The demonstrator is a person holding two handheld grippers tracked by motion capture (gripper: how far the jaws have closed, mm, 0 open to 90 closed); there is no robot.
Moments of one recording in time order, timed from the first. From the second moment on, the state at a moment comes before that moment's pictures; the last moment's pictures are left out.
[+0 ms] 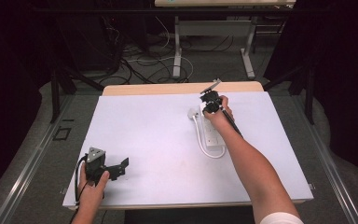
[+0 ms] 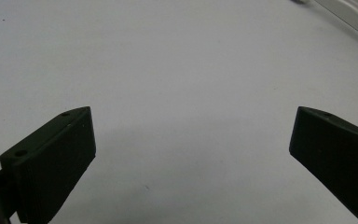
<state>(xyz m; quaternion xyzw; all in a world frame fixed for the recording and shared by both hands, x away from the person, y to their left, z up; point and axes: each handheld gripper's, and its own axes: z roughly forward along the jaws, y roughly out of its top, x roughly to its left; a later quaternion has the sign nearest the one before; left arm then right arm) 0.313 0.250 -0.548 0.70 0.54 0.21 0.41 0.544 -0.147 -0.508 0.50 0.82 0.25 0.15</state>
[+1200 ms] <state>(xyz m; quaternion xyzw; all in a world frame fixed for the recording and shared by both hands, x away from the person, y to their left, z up) 0.312 0.251 -0.549 0.70 0.54 0.21 0.41 0.542 -0.151 -0.513 0.50 0.82 0.24 0.13</state>
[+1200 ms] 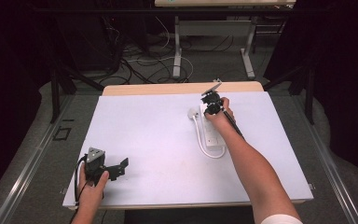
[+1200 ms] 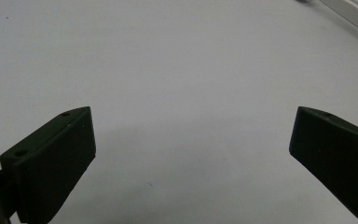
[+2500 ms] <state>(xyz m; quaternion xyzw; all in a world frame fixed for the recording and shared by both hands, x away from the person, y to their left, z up) 0.314 0.251 -0.550 0.70 0.55 0.20 0.40 0.542 -0.153 -0.515 0.50 0.82 0.24 0.14</state>
